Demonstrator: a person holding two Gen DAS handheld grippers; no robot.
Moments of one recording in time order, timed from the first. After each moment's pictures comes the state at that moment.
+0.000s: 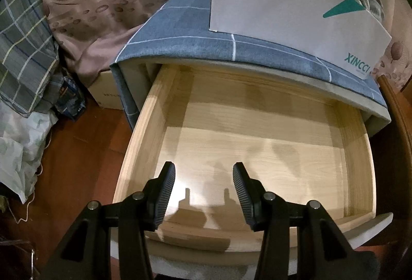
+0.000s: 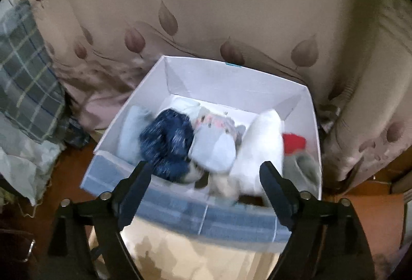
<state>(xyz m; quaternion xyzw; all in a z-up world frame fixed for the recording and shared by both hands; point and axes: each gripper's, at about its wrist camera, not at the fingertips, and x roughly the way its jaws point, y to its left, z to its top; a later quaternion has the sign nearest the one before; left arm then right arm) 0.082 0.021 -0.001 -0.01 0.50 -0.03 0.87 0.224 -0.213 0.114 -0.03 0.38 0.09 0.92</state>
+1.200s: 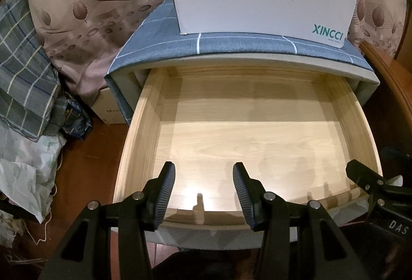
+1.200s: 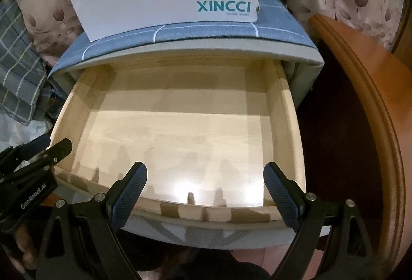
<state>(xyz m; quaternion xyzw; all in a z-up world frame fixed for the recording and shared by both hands) 0.046 -0.007 0.007 0.07 0.48 -0.04 0.88 0.065 -0.260 -0.093 0.05 0.44 0.02 0.89</state>
